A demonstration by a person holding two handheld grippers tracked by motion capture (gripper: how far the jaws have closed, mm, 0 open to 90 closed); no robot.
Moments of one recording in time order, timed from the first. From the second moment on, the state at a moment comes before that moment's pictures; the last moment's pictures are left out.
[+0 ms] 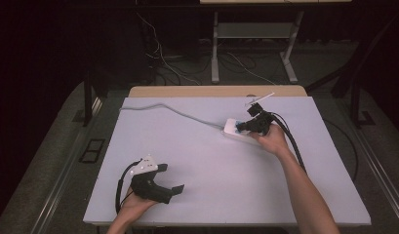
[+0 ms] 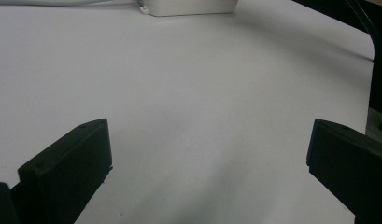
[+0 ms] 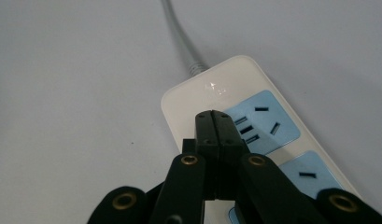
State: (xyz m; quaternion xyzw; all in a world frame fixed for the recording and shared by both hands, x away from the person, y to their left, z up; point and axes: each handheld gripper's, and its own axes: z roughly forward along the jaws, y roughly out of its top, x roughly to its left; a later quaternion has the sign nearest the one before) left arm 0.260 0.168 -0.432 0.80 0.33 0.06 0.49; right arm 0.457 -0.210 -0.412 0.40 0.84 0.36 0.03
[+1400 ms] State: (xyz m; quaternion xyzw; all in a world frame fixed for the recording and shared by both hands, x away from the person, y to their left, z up) left arm 0.257 0.163 -0.430 0.80 0.33 0.06 0.50; right arm 0.377 -0.264 -0.362 0.45 0.78 0.43 0.05
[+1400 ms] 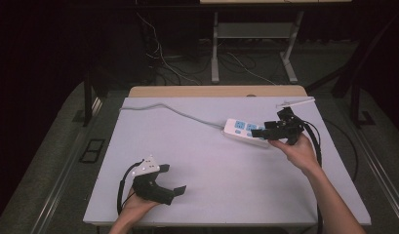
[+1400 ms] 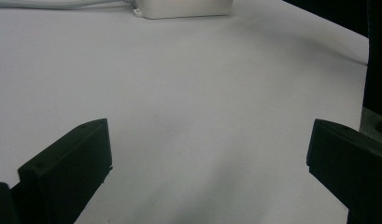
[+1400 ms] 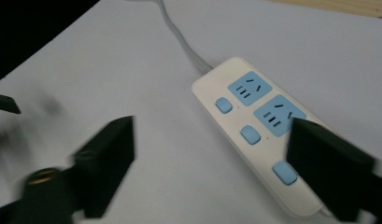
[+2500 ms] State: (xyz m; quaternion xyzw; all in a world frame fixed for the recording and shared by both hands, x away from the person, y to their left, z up) left arm 0.258 0.166 -0.431 0.80 0.33 0.06 0.50; right arm 0.260 -0.299 -0.416 0.44 0.76 0.47 0.05
